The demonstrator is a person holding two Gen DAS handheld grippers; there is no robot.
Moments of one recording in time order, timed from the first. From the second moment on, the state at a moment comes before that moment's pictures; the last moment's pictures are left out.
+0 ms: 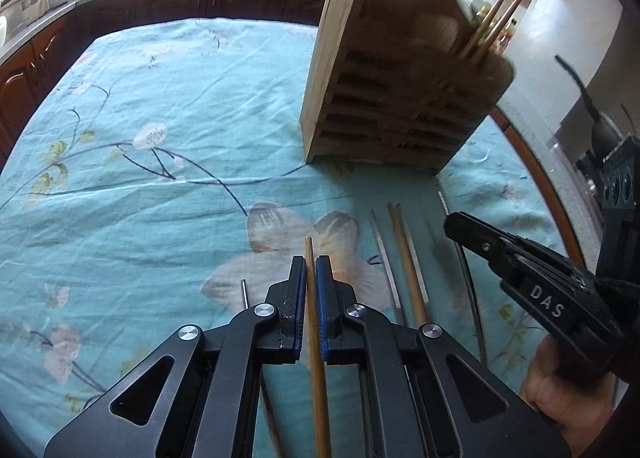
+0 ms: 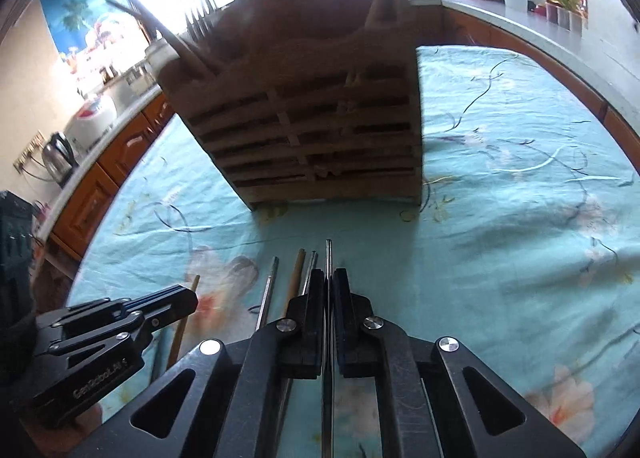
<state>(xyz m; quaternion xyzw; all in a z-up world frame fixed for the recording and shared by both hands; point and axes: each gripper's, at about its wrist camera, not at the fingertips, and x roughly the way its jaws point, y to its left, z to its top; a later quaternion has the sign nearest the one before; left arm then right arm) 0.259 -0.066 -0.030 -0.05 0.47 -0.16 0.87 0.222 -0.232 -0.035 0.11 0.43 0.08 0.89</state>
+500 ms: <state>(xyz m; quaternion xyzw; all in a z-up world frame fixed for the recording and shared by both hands) 0.204 -0.046 0.065 -0.08 0.37 -0.20 0.90 0.164 -0.259 0.047 0.15 0.33 0.09 0.93</state>
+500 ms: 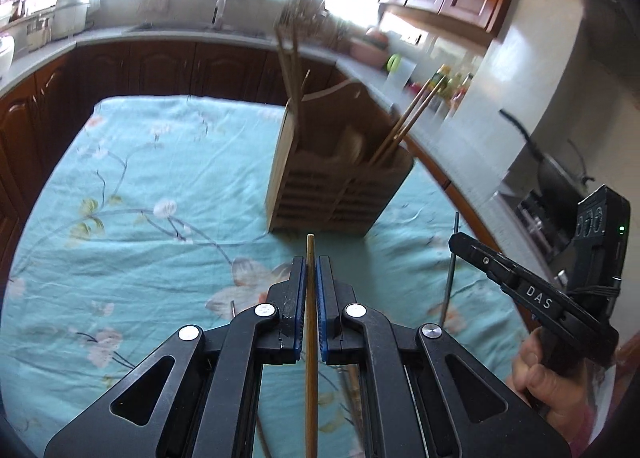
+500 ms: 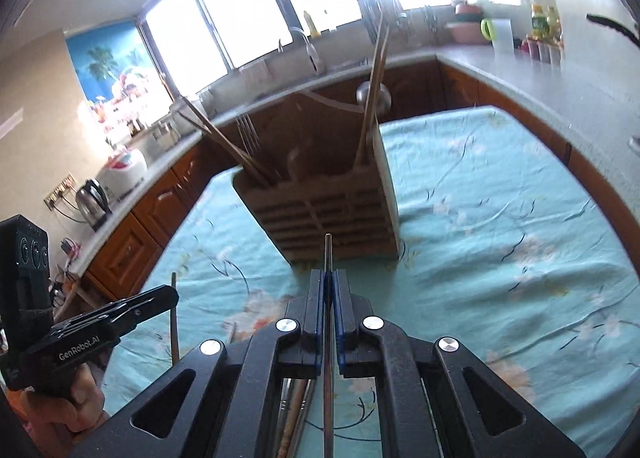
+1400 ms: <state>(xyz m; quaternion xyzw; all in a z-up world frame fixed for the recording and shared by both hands) 0.180 -0.028 0.138 -0.11 0.27 -0.21 0.93 0.142 -0.284 0.119 0.16 0.23 0.09 0.96</state>
